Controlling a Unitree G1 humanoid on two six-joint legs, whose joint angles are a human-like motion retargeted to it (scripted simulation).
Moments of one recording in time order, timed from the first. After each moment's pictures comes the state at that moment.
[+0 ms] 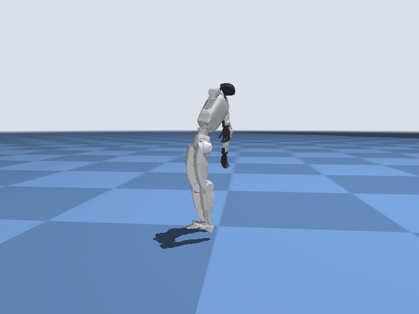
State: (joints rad) left arm -3.09 -0.60 -1.40 0.39 0.55 -0.08 0.08; right arm -3.09 -2.25 -2.00 1.04 -0.23 -0.07 0.19; waist -0.84 0.43 -0.10; left_leg 0.34 -0.14 0.21 -0.02 -0.62 -0.04; right_leg 0.33 -0.24 -0.29 0.06 0.04 0.13
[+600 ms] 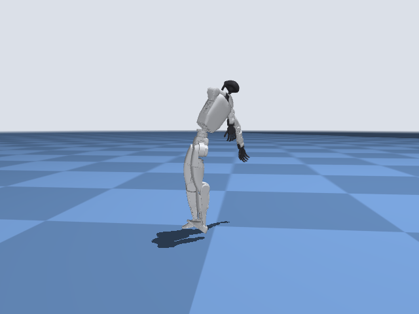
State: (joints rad) left arm -3.09 -0.60 -1.40 0.38 0.48 -0.09 0.12; right arm -3.09 -2.25 -2.00 1.29 -0.36 -0.07 0.11; waist -0.91 0.42 -0.13; left_leg 0.27 -0.13 0.30 -0.05 -0.68 0.03; right_leg 0.10 -0.21 -0.26 0.23 0.15 0.05
